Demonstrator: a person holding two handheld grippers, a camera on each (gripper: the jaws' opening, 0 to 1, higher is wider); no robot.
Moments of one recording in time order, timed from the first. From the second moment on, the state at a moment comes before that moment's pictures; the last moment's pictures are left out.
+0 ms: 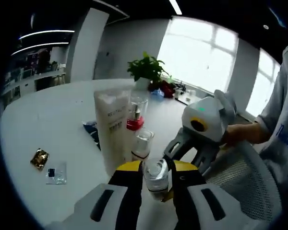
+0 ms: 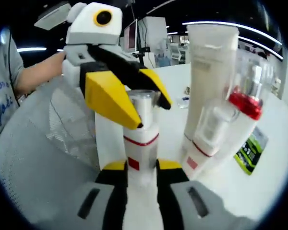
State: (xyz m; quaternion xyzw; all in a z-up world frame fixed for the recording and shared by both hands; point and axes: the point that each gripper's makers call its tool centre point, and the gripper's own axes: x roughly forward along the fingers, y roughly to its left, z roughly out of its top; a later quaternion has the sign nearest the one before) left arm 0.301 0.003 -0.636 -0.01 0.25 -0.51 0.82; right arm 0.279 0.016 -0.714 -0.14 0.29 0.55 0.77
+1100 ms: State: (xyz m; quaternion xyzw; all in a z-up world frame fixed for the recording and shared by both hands) left arm 0.296 0.004 -0.642 0.06 0.22 -0.51 0.83; right arm 0.288 0.018 -0.698 -0.14 0.25 0.54 0.79
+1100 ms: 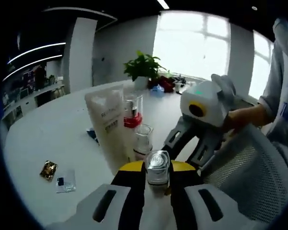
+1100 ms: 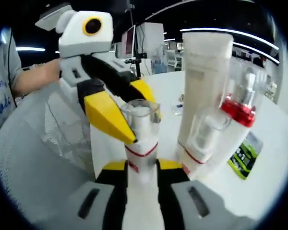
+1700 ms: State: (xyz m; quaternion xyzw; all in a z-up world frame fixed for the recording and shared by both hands) left arm 0.288 -0.001 -0.642 0.13 0.19 -0.54 0.81; right arm 0.287 0.020 -0.701 -0.17 0.23 0.54 0.79
